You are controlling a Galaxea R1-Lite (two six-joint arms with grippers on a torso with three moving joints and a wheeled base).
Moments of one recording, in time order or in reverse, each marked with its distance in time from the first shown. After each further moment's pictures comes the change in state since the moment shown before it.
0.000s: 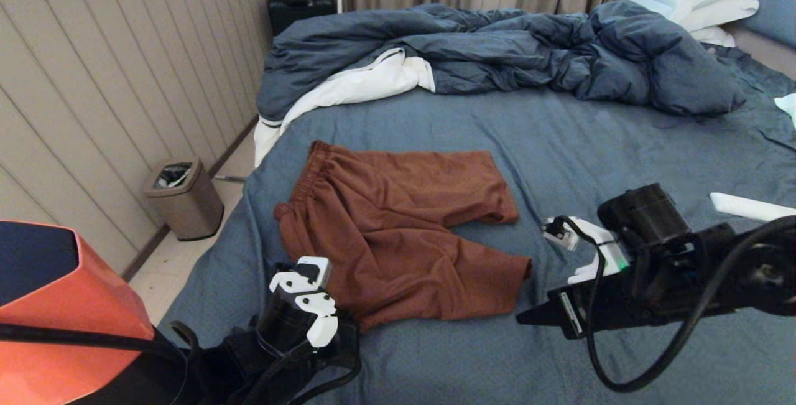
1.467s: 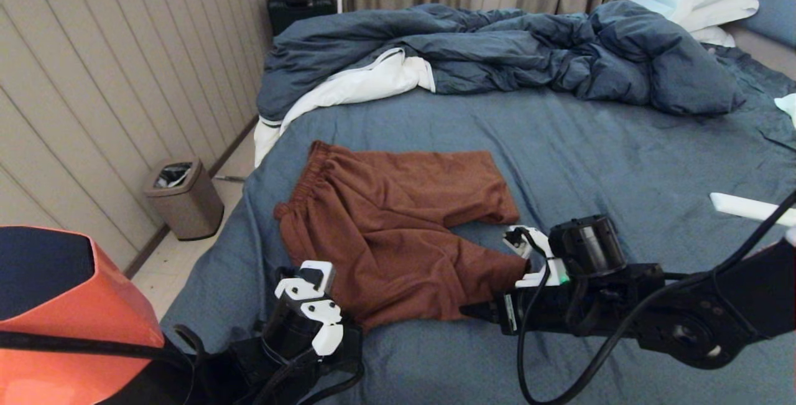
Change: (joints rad) left arm -0.021 0.017 0.006 -0.019 0.029 0.001; right arm 0.122 0.167 0.173 -0.597 -0.046 0.193
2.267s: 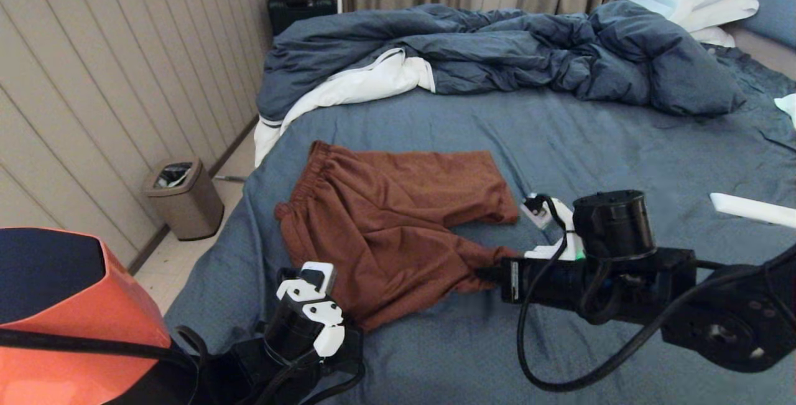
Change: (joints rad) left arm -0.001 0.012 0.002 -0.008 -0.001 0.001; right arm 0.018 -0.105 -0.029 -0.058 -0.088 0.150
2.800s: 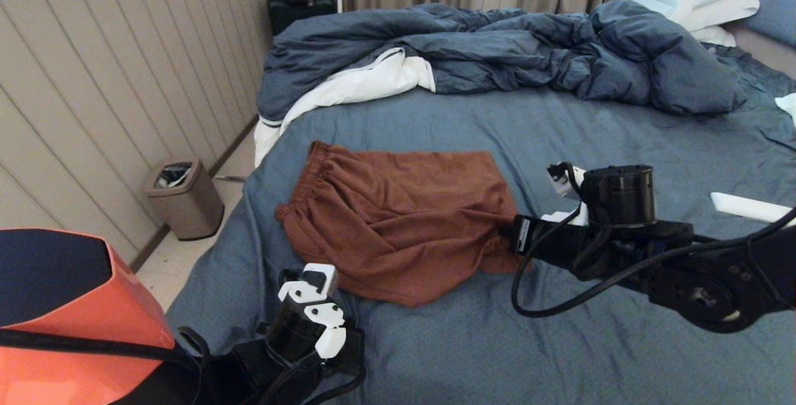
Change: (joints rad) left arm 0.000 0.006 0.000 -0.007 0.001 0.000; right arm -0.093 0.042 -0.082 -0.053 -0.162 0.043
